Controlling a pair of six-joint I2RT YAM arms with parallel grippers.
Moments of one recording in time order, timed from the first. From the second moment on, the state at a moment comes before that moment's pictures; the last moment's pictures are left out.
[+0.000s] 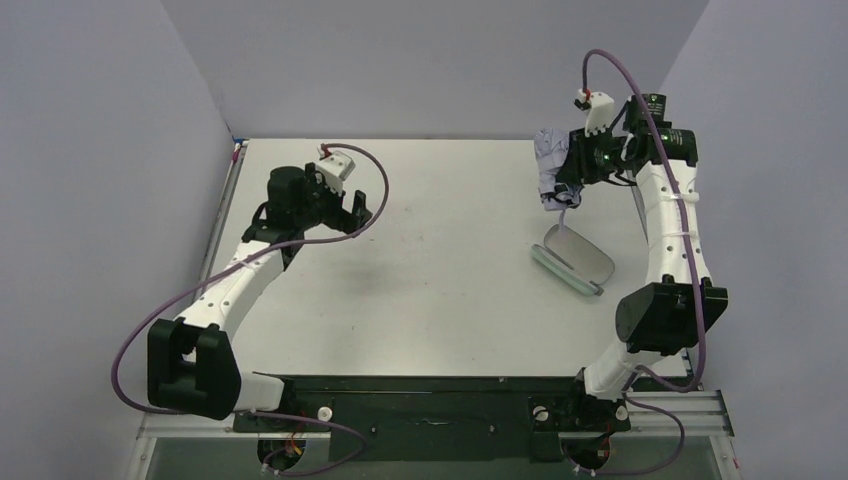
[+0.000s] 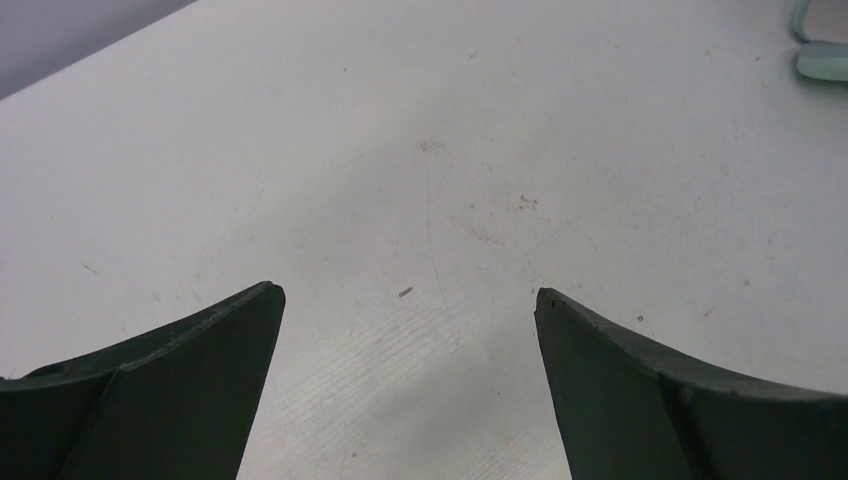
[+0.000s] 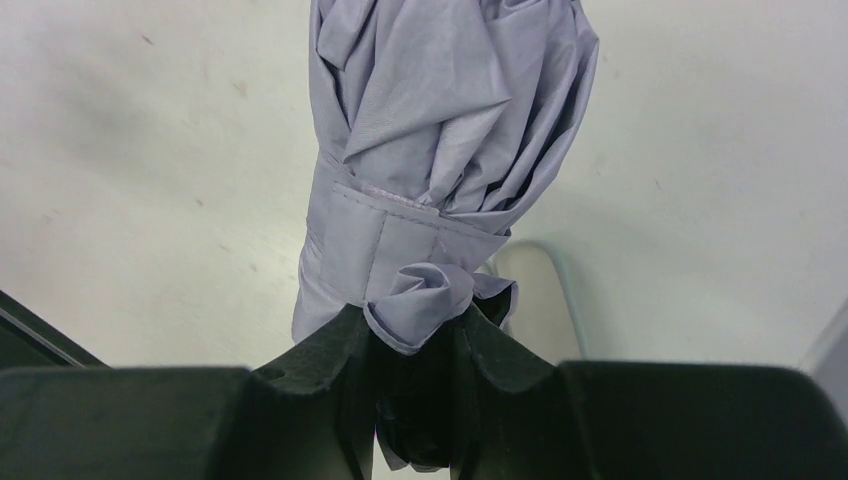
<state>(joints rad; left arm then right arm) -0.21 1.35 0.96 -0.05 0.36 0.15 -0.10 1.69 1.90 -1.15 -0.52 -0.40</state>
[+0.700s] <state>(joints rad) -0.27 1.50 1.30 0.13 0.80 -0.45 0.40 1.52 1.59 -0.48 -0.58 0.21</state>
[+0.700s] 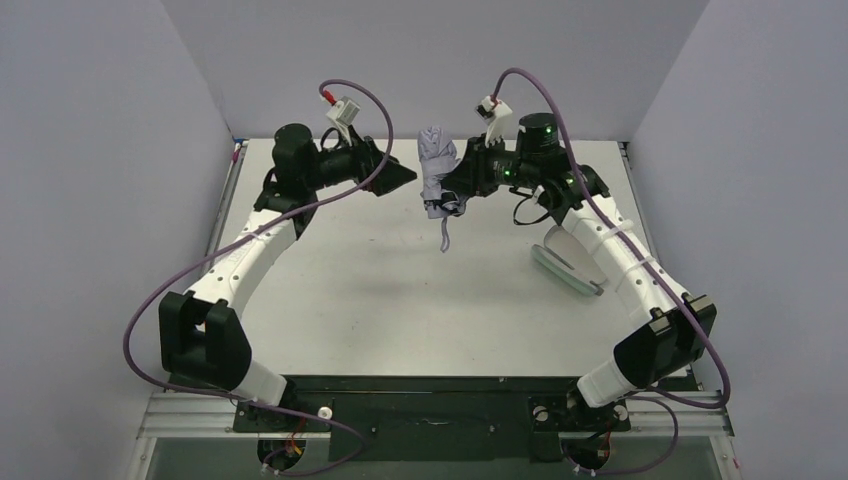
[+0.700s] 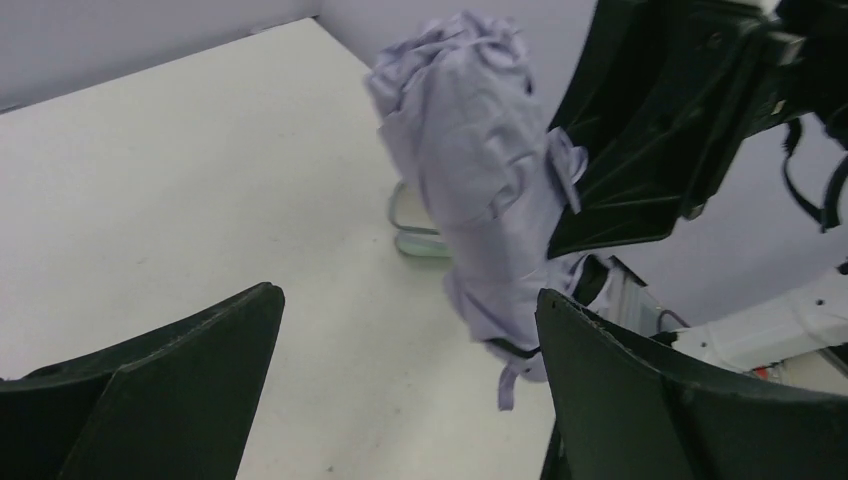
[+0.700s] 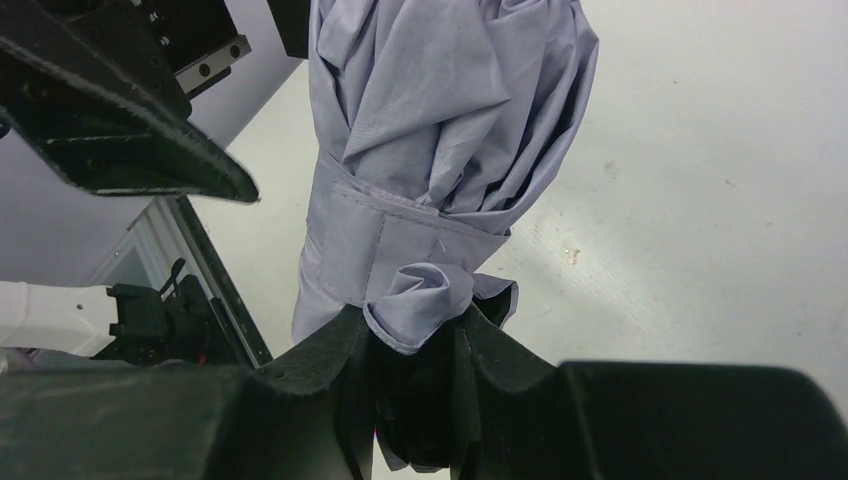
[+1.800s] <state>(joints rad) -0.49 1.45 1.12 0.34 0.74 -0.53 0.43 1.39 1.47 -0.18 -0.37 0.55</state>
